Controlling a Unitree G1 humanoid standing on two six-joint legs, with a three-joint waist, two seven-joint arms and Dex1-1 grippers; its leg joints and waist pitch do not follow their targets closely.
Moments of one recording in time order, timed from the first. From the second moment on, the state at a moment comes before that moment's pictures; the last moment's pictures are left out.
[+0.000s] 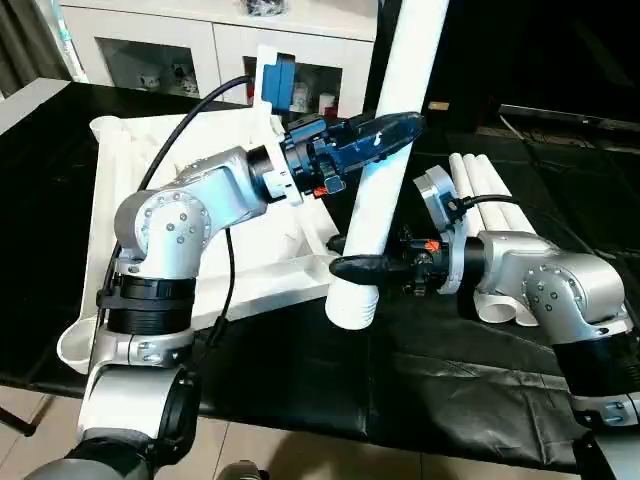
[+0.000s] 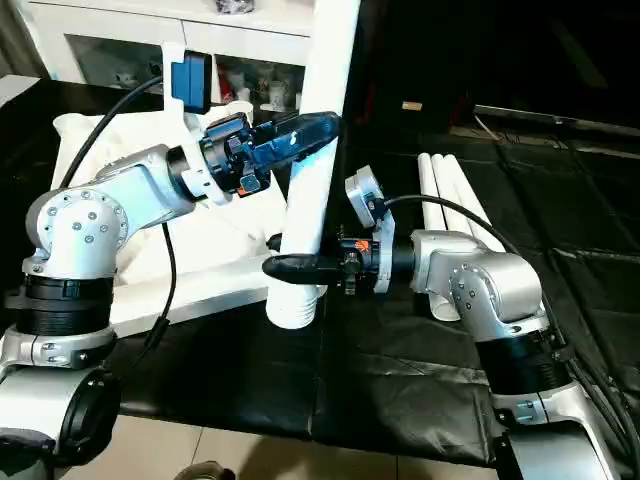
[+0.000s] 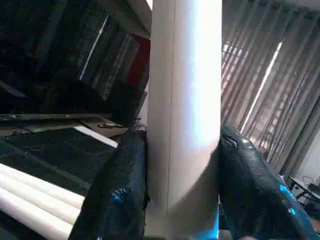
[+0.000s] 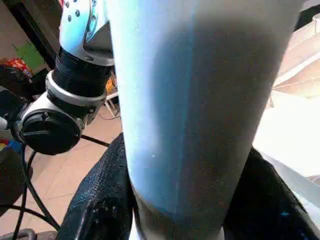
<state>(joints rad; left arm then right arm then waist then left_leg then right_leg) -0.83 0.18 0.09 0.07 -0.83 0.87 -0.78 -0.58 -0.43 0.13 0.05 0.67 0.81 1.15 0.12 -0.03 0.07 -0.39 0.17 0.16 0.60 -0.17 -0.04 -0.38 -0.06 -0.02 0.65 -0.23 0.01</state>
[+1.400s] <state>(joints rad) -0.84 0.17 0.09 0.08 -0.84 0.87 -0.78 -0.57 -0.40 0.12 0.05 0.68 0.82 1.13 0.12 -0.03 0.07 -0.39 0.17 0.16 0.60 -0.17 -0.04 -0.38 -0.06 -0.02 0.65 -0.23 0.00</state>
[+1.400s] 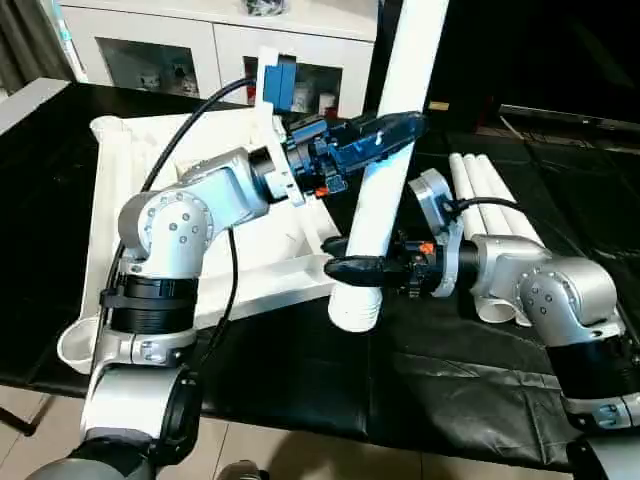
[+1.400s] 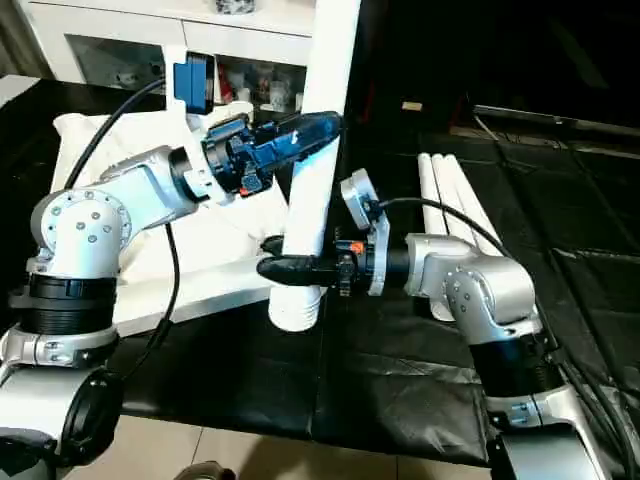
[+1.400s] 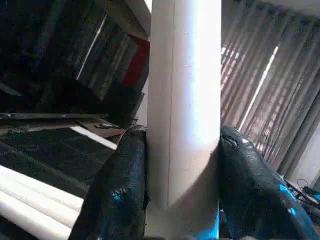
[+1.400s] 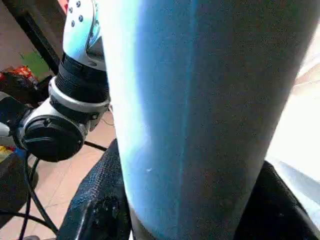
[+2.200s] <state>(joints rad) -0.84 0.18 0.12 0.07 -0.86 0.85 -0.80 -0.55 -0.40 0.13 0.06 0.66 0.80 1.11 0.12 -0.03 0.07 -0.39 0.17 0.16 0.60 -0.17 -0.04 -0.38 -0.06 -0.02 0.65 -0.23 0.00</state>
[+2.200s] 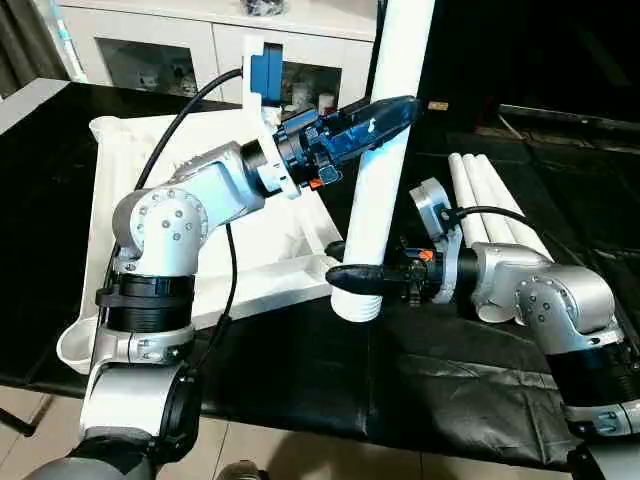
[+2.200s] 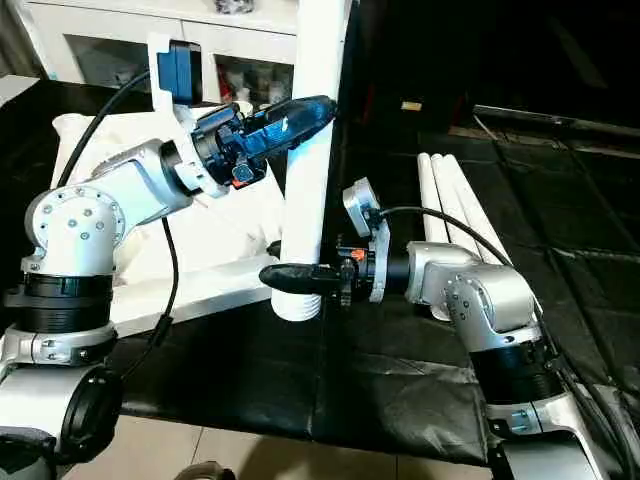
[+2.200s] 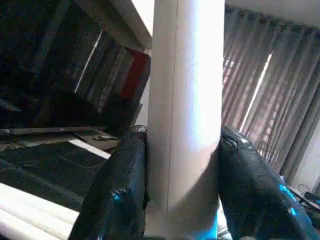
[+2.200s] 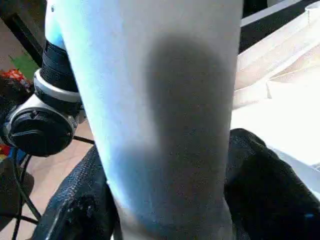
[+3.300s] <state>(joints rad) -0.84 0.18 0.09 0.06 -0.86 0.85 -0.81 -0.55 -0.39 0.10 0.06 0.69 0.80 1.13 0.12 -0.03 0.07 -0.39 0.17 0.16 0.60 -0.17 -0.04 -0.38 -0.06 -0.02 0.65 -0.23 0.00</state>
